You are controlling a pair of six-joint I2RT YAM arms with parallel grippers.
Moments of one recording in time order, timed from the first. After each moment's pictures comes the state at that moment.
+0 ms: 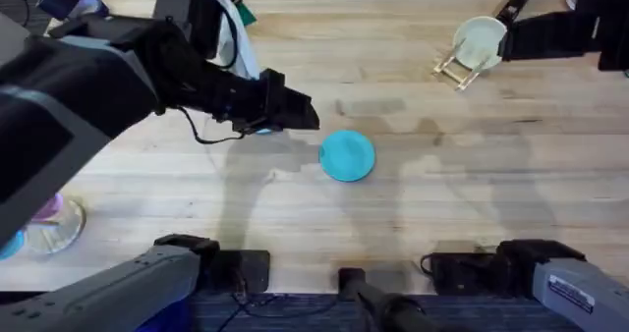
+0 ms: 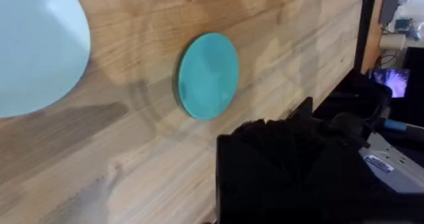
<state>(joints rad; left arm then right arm) -0.14 1.28 0.90 -0.87 0.82 -0.19 -0.01 1.06 1.36 -1.19 -0.10 -0.02</state>
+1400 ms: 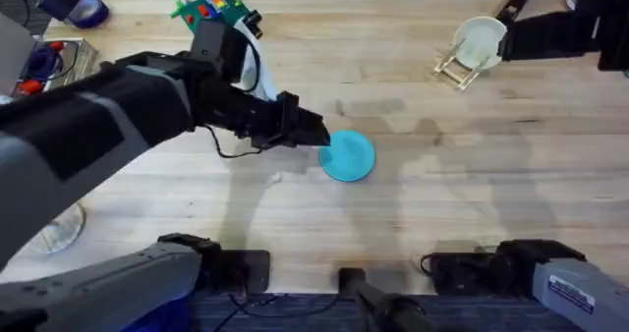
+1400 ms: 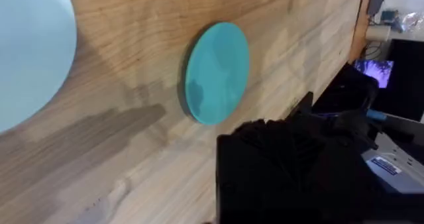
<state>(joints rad) -0.20 1.35 0.76 -0.66 0.87 -0.27 -0.01 1.06 1.36 -1.19 -0.10 -0.02</state>
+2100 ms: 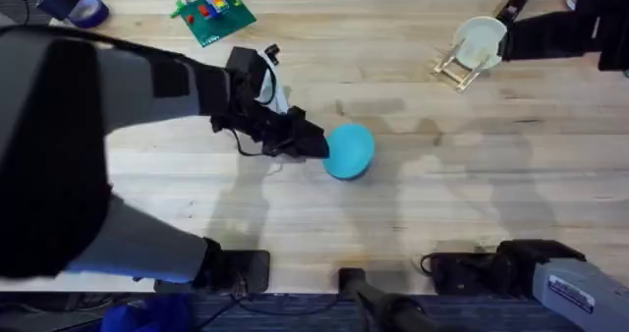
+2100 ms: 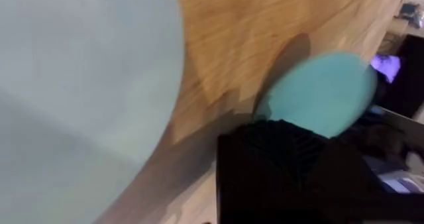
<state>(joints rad) -0.21 1.69 0.76 -0.52 0.86 -0.23 -0.01 1.06 1.36 -1.19 -0.10 -0.02</state>
